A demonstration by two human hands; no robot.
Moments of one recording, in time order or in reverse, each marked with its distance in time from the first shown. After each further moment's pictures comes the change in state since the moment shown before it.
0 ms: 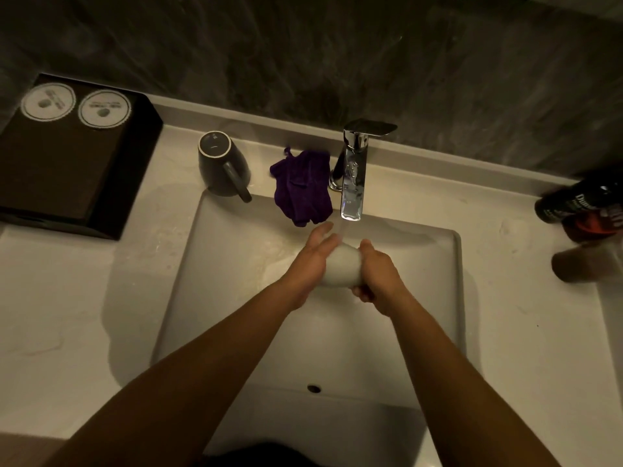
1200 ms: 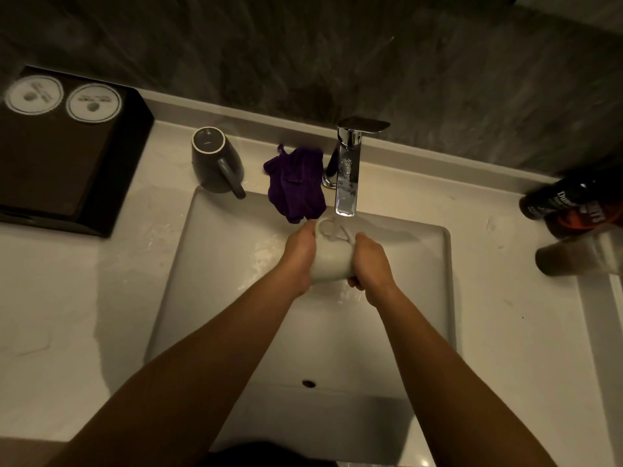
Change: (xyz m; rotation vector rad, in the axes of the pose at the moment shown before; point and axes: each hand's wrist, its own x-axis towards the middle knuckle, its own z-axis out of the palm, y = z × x) left_hand 0.000 0.025 0.007 -0.234 0.150 -0.331; right_hand -0.003 -0.012 0.006 -0.001 0.102 -0.006
